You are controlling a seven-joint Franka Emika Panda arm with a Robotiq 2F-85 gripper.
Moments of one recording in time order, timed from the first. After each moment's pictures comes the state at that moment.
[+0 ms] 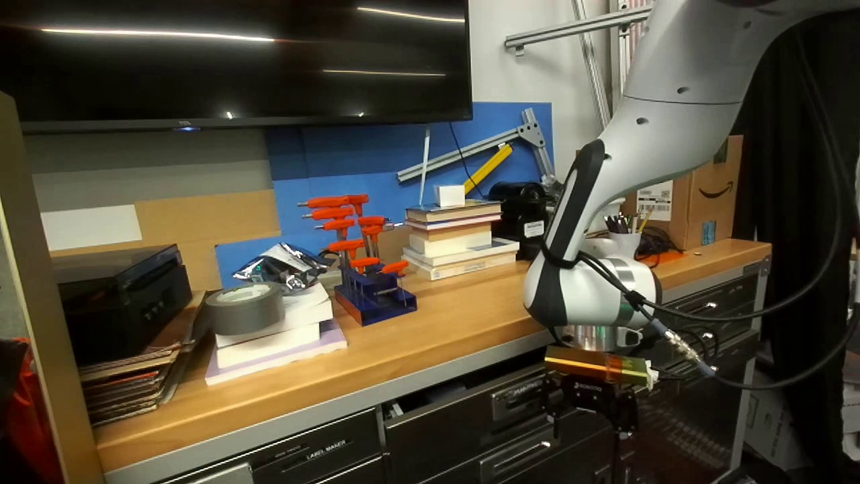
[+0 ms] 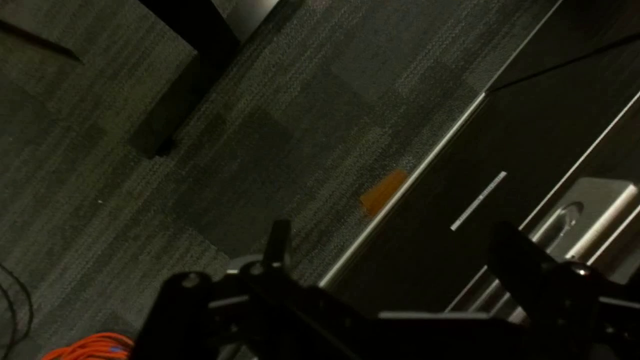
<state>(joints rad) -0.03 0.60 -0.05 -2.23 0.37 2.63 0.40</state>
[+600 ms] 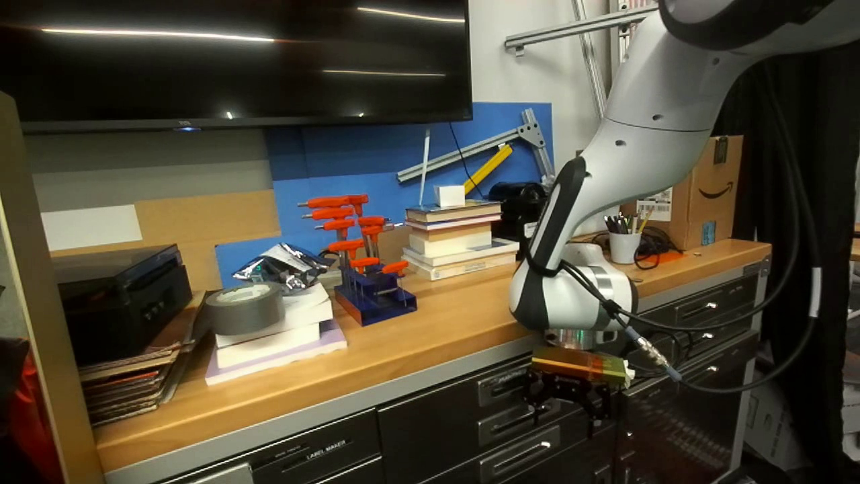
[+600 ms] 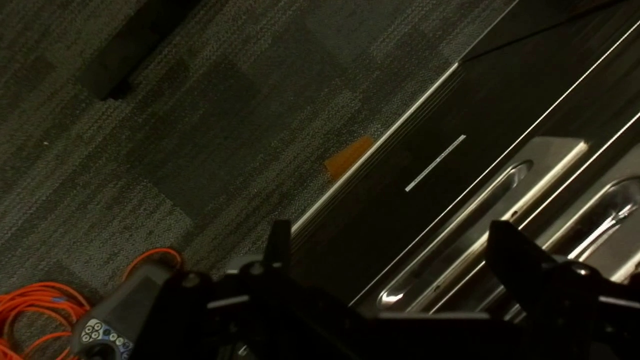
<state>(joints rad) -0.03 0.69 -0.03 -2.11 0.37 2.69 0.32</state>
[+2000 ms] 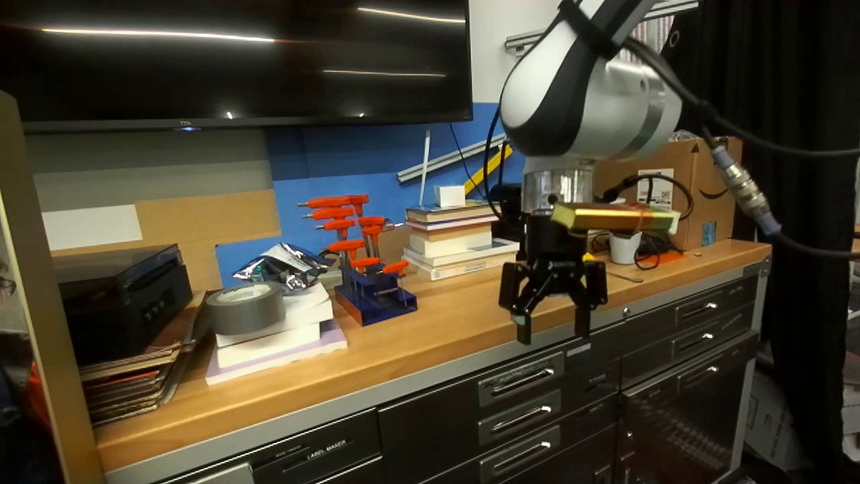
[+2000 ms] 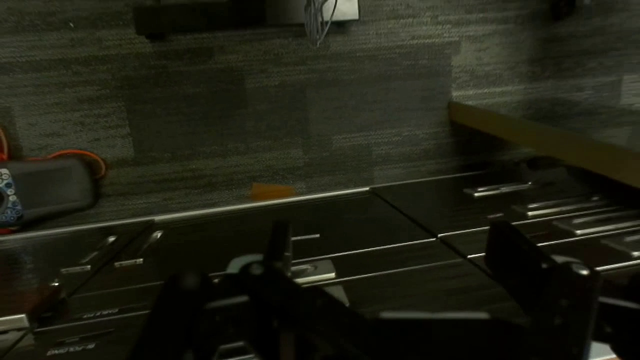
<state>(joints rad) 0.07 -0.11 0.05 -2.45 0.17 2.24 0.05</state>
